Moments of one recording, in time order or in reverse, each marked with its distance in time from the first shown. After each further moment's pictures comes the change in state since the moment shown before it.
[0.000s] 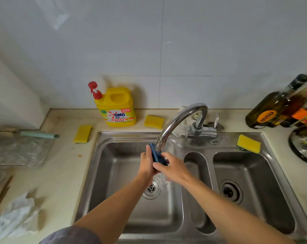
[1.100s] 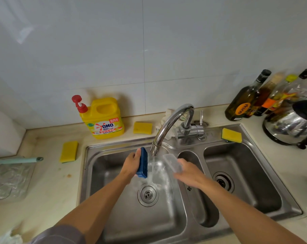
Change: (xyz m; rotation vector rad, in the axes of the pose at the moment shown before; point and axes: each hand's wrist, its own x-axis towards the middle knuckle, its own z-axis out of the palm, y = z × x) left_hand 0.033 0.043 -0.046 0.661 -0.059 0.177; right_hand -0.024 0.042 -0.033 -0.134 0.060 0.251
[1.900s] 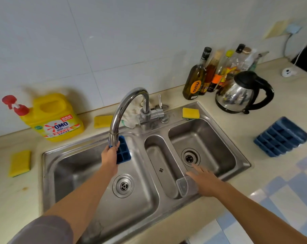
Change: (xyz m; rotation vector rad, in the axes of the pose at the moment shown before) left_hand 0.001 0.005 0.062 -0.563 0.052 -0.111; right_hand -0.098 0.170 -0.006 -0.716 -0.081 0.127
